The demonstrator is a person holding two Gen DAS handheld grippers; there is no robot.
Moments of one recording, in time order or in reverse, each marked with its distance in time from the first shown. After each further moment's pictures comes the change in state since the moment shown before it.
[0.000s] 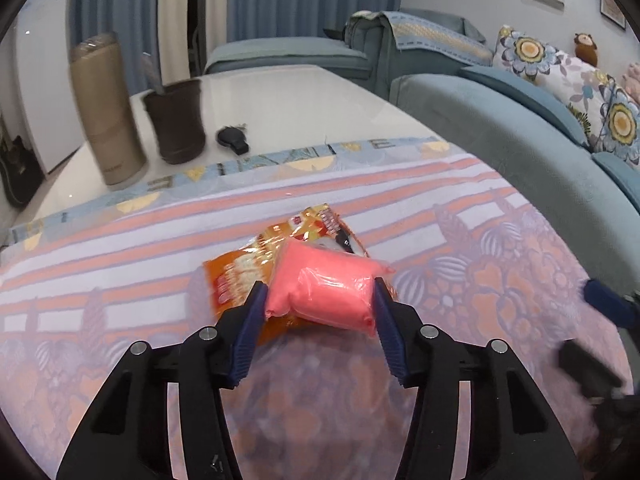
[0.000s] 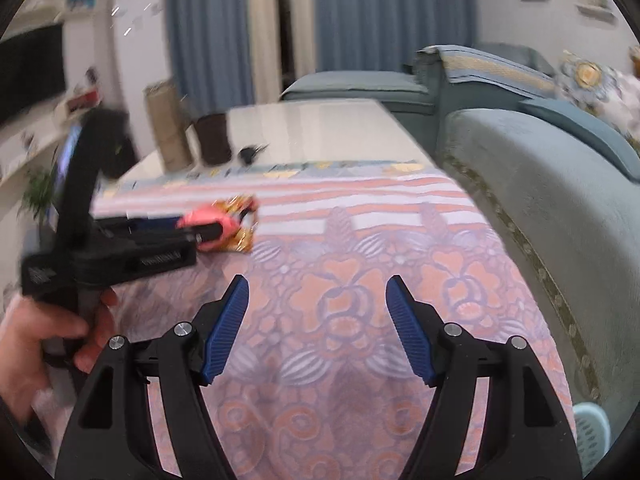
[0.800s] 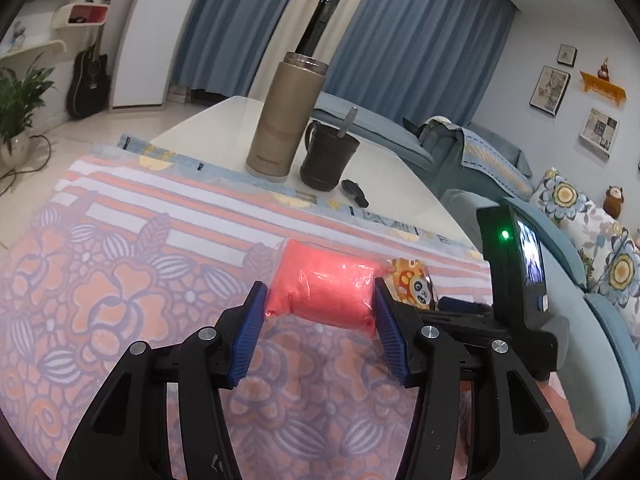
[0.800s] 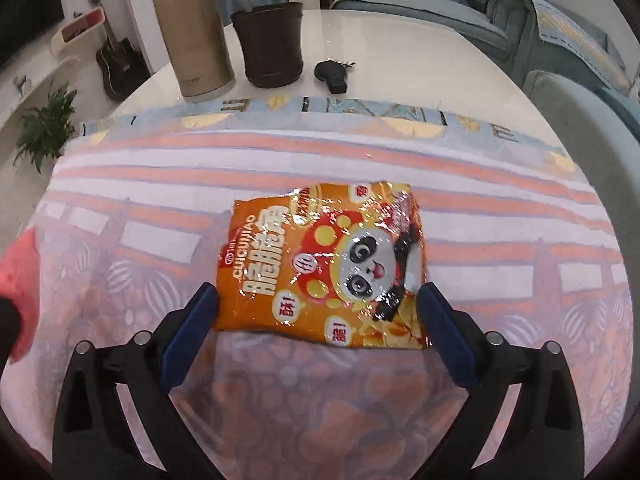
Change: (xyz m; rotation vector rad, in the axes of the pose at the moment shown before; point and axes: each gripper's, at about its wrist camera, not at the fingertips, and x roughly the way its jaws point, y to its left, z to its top) left arm -0.097 0.113 -0.059 -0.410 -0.250 0.017; right arm 0.155 0.119 0.062 -0.061 0.331 0.038
